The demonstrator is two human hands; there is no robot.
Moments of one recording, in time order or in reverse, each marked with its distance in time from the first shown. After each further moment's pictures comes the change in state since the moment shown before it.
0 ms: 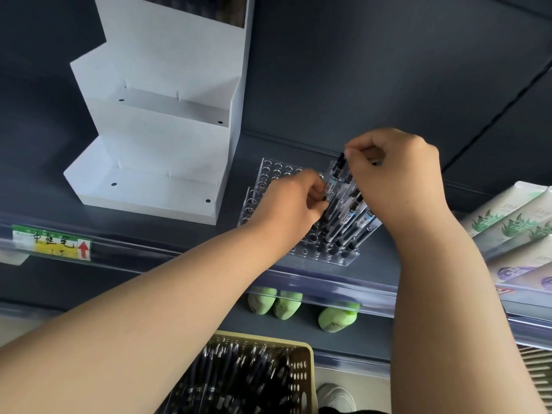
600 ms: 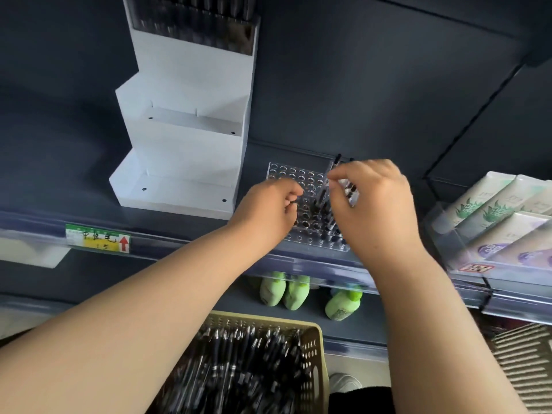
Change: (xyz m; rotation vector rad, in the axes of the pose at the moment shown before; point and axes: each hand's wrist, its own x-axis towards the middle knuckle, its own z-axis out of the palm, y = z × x) left_hand -0.039 0.004 -0.044 0.196 0.002 -0.007; right_hand -0.062 -0.033 -0.012 -0.115 0.089 -0.210
